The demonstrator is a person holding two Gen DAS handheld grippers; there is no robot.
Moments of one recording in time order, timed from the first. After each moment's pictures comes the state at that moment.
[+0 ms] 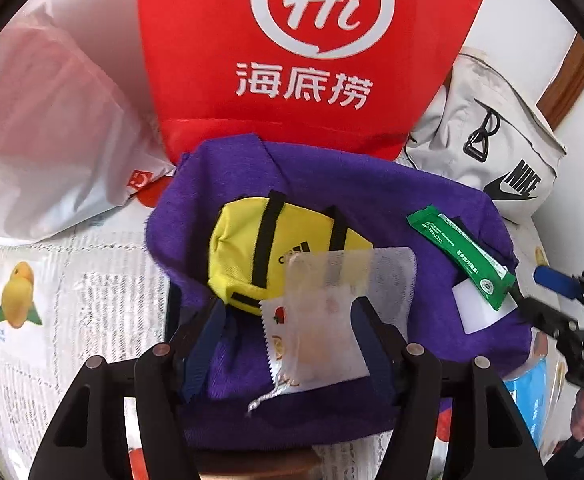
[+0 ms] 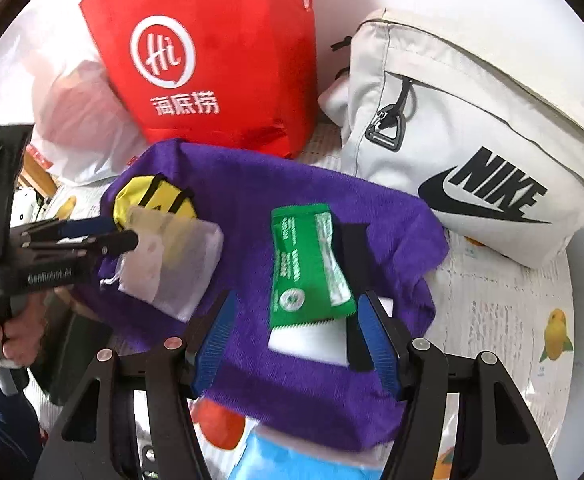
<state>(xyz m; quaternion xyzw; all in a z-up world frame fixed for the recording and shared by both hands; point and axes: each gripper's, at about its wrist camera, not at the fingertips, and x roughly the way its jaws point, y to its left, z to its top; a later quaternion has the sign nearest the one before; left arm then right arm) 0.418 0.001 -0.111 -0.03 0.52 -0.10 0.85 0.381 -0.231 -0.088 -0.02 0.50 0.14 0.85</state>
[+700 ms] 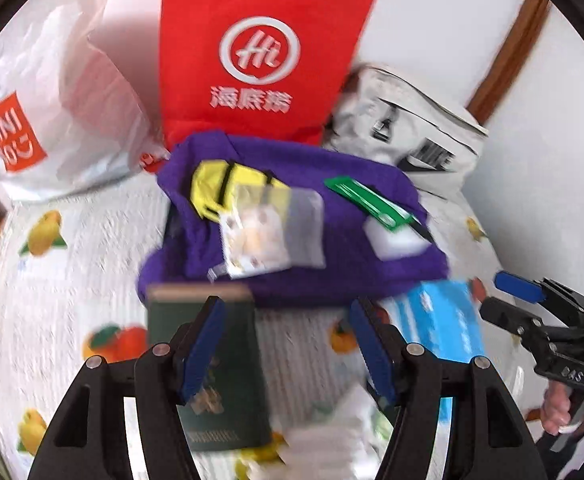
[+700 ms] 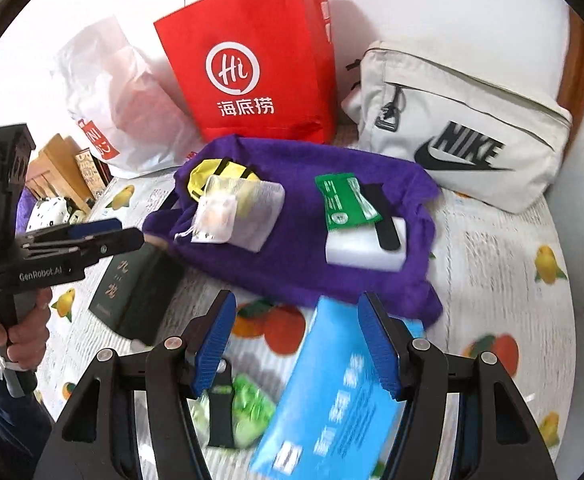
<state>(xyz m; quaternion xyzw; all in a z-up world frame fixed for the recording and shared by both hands) 0.288 0.008 -0.055 -0.05 0.48 -0.16 0.86 0.263 -0.233 -0.050 0.02 0.47 0.15 0.87</state>
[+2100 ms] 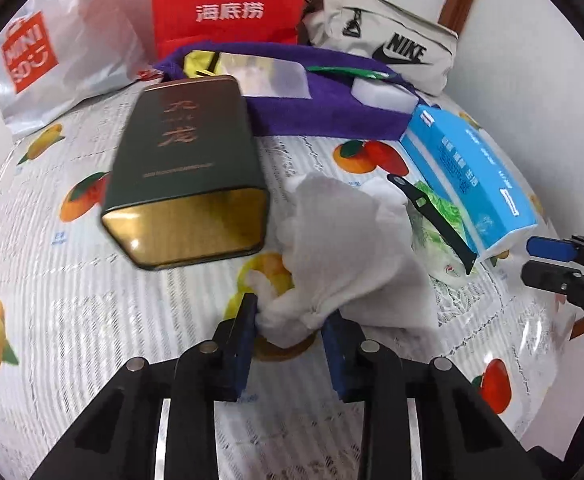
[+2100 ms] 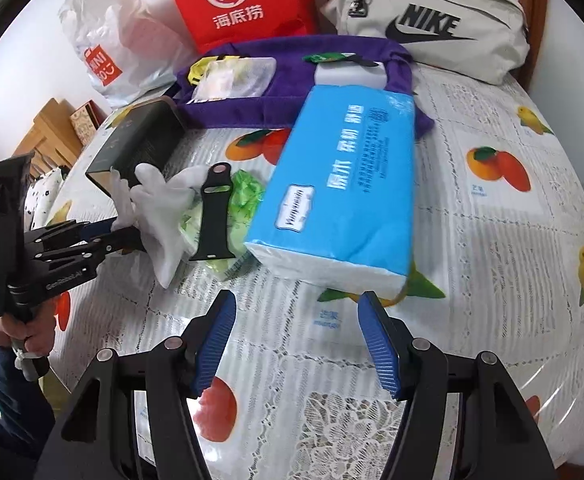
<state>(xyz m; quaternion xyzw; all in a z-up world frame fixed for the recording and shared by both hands) 0.172 0.018 -0.146 0.02 0.49 -0.17 0.86 0.134 -0.237 -0.129 0.04 0.52 0.13 0.84</state>
